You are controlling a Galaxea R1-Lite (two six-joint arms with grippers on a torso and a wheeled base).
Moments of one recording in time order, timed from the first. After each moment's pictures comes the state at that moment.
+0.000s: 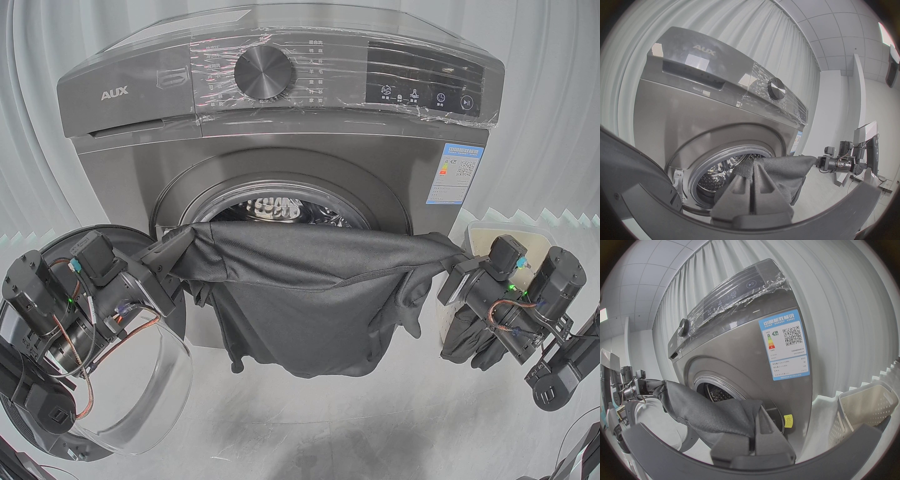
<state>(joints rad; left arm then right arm) -0.37 1.63 -0.34 -1.54 -0.23 -0.18 0.51 1.79 -0.43 -1.54 -0.07 0.13</state>
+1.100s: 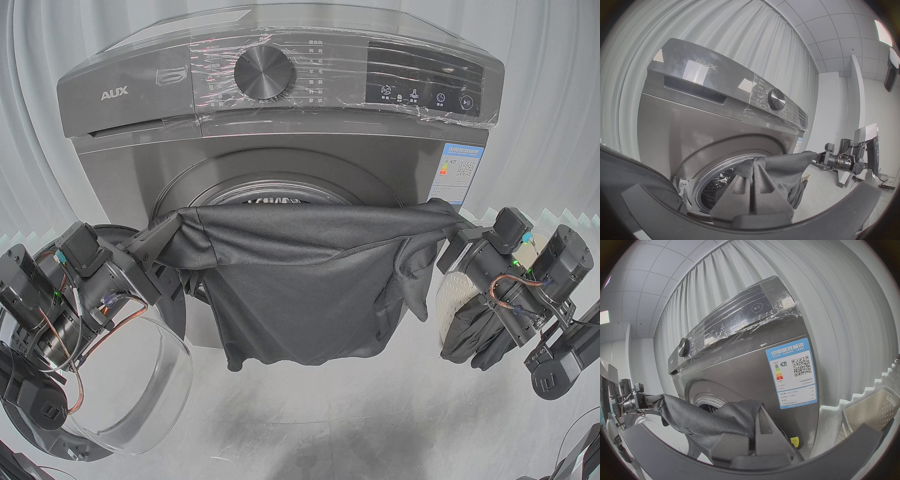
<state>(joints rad) -0.33 1.59 -0.35 -1.54 -0.25 -0.18 0.53 1.76 -0.53 -1.54 -0.11 0.13</state>
